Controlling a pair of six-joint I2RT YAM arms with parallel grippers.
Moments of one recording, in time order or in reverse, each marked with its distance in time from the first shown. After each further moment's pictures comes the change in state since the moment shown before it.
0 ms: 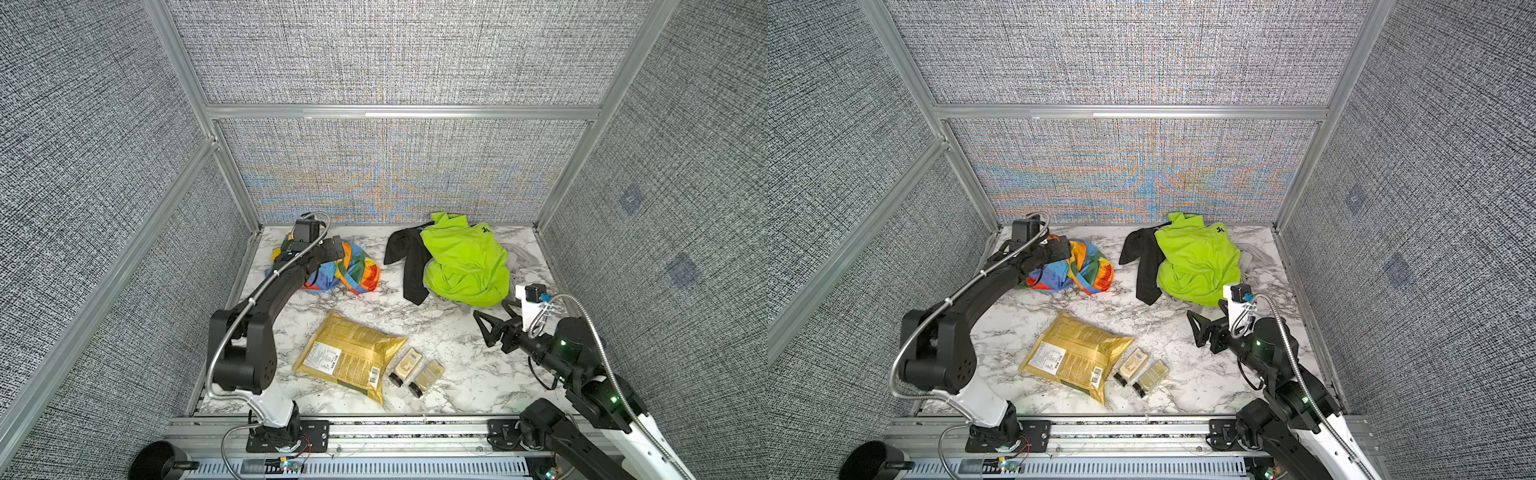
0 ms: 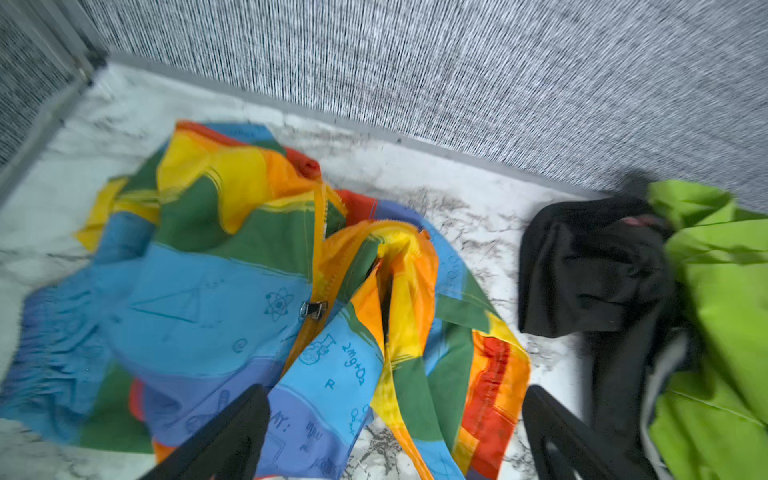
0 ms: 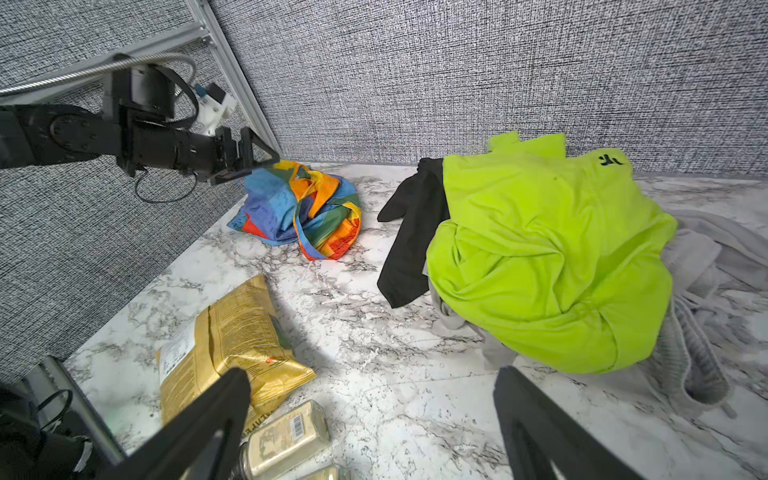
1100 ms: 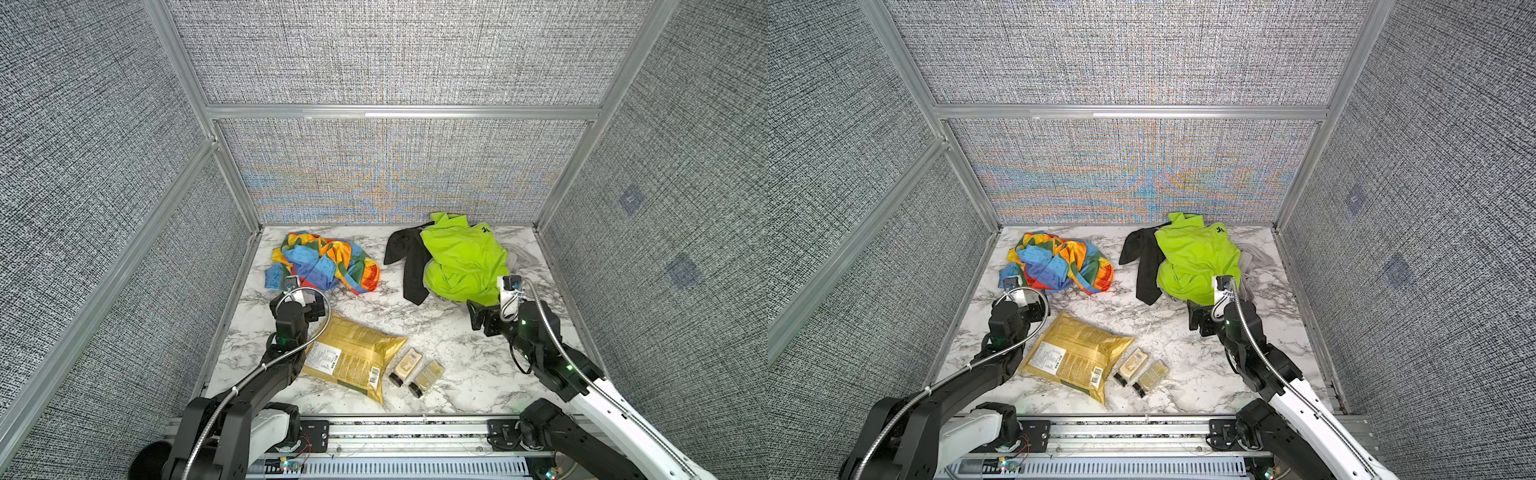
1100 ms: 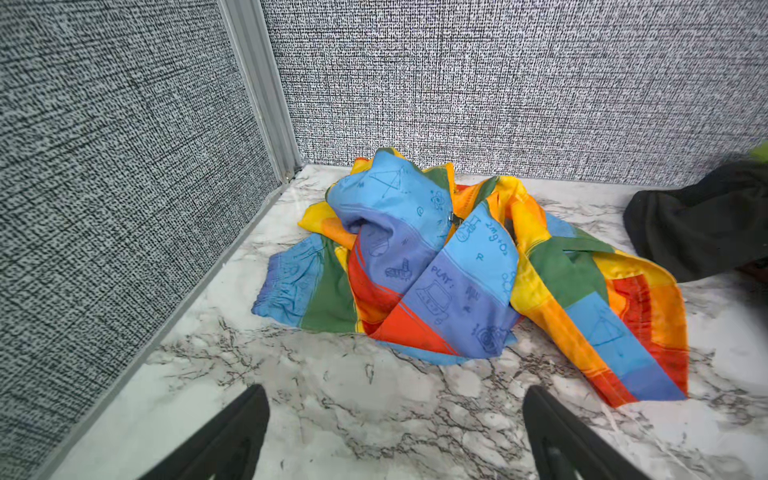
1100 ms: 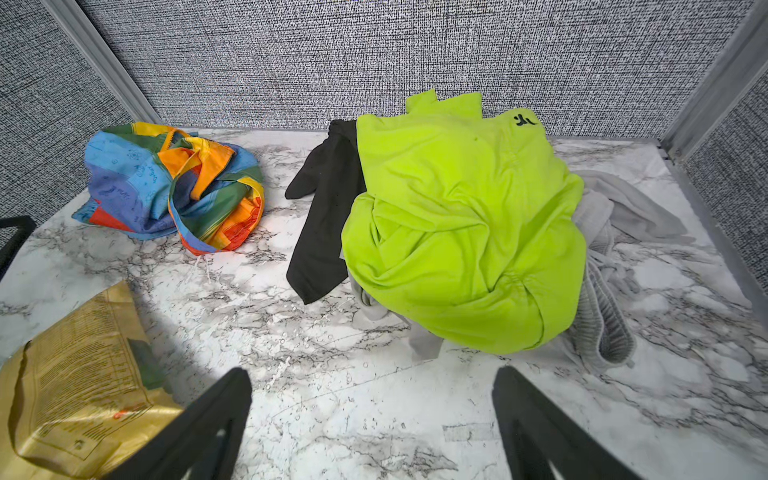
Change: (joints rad) left arm 0.000 -0.479 -1.002 0.871 -0.288 0.288; right arm -0.006 0.230 -0.093 0.177 0.245 -0.040
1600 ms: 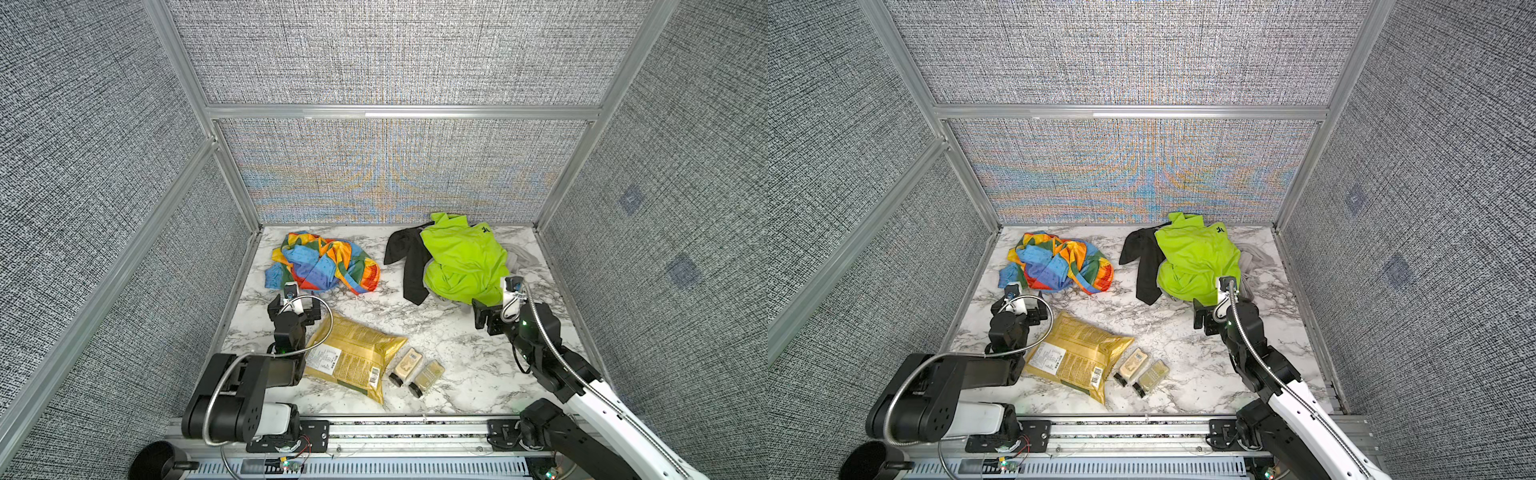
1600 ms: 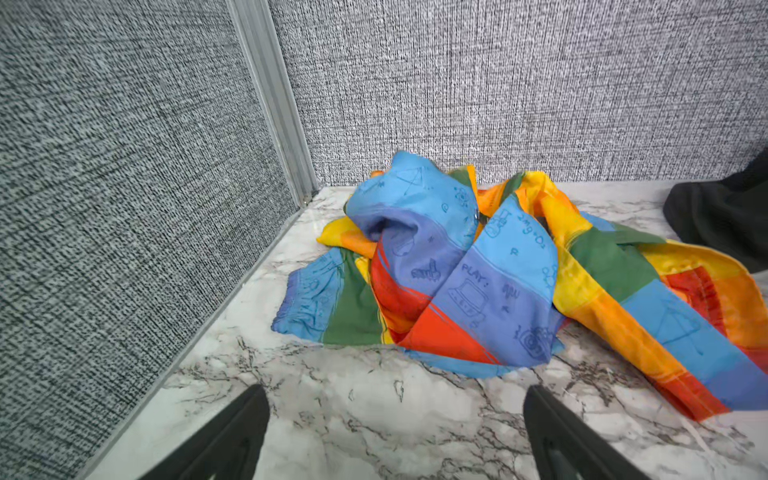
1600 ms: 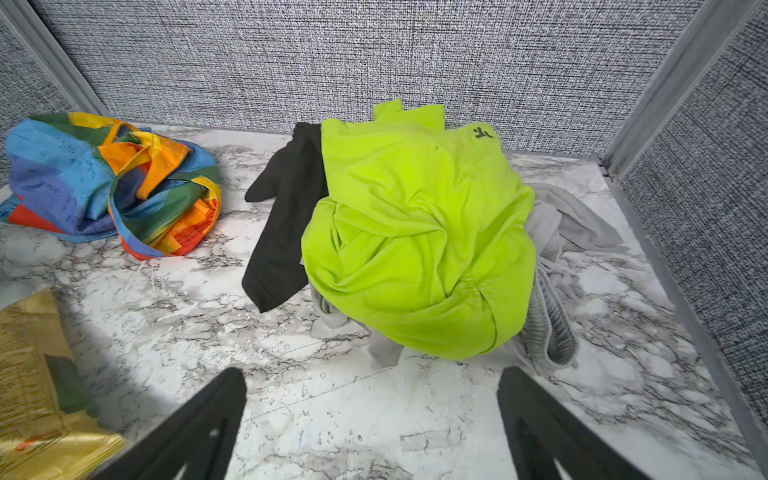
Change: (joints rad) left arm 0.068 0.296 -0.108 0.492 0.059 0.095; right arm -0.059 -0.013 -0.056 0.053 0.053 -0.080
